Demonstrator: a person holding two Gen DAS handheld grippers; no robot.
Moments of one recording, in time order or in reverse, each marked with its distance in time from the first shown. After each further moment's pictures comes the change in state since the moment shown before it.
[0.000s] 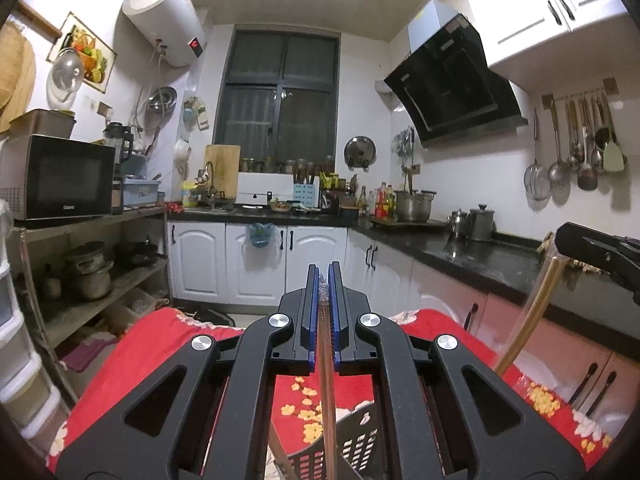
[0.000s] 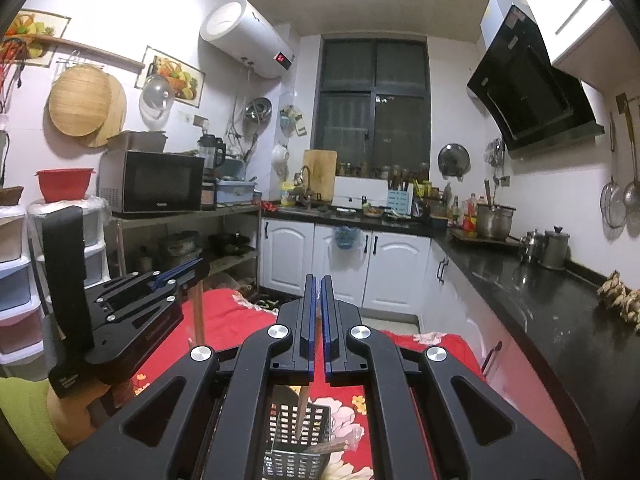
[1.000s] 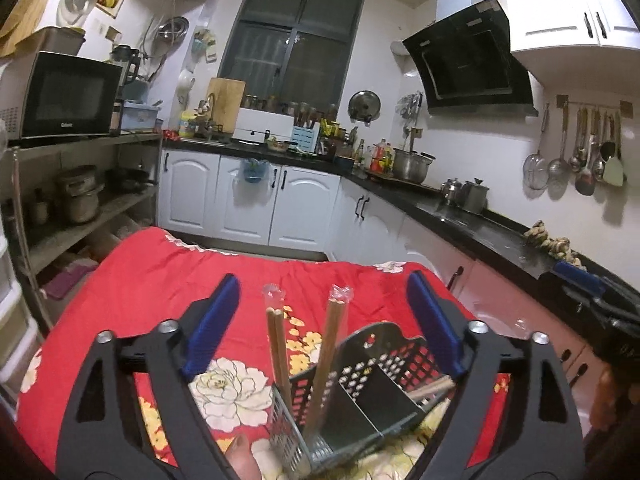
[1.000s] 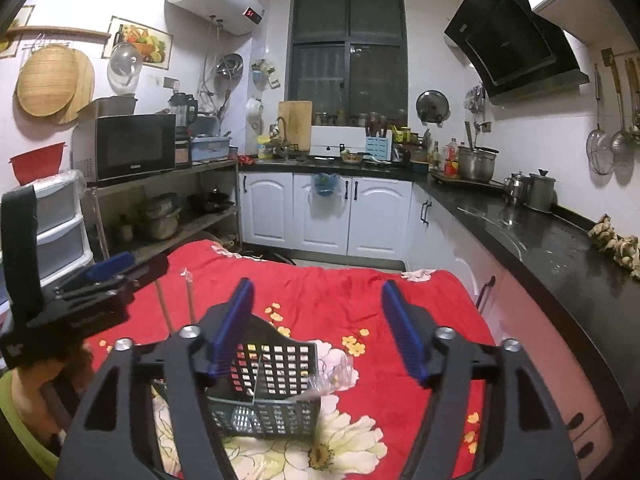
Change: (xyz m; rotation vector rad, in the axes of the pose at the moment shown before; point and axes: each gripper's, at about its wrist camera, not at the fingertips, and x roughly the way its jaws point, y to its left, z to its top) left arm -0.010 0.038 -0.040 -0.161 0.193 -0.065; right arm 0.013 0.000 -0.049 0.071 0.172 -0.062
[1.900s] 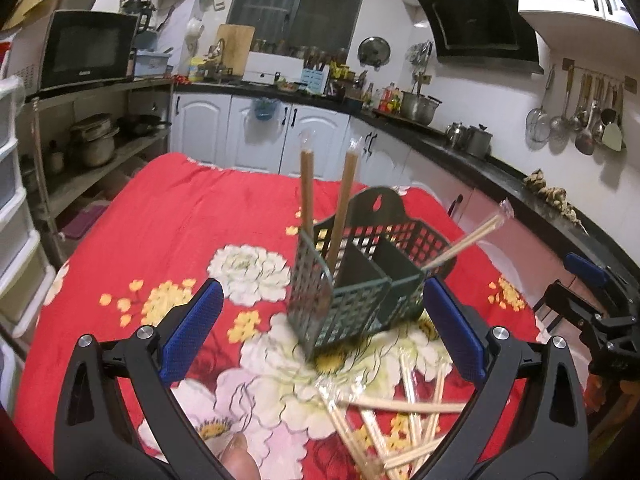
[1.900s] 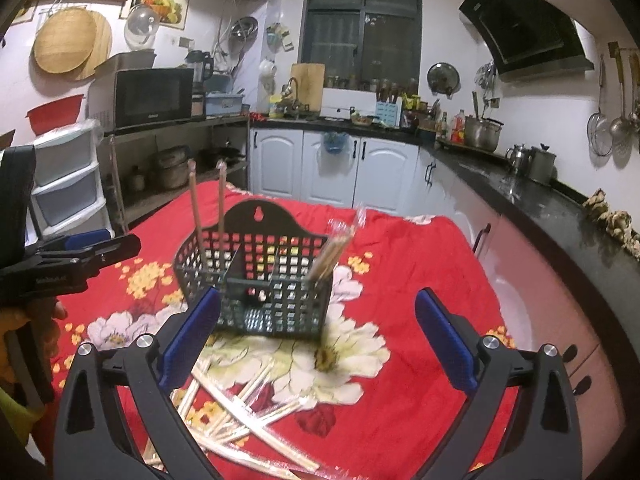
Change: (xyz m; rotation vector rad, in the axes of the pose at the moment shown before) left arm -0.059 0.011 -0.069 -0.025 0.218 0.035; right arm -0.048 0.014 -0.079 -0.059 0.141 0.016
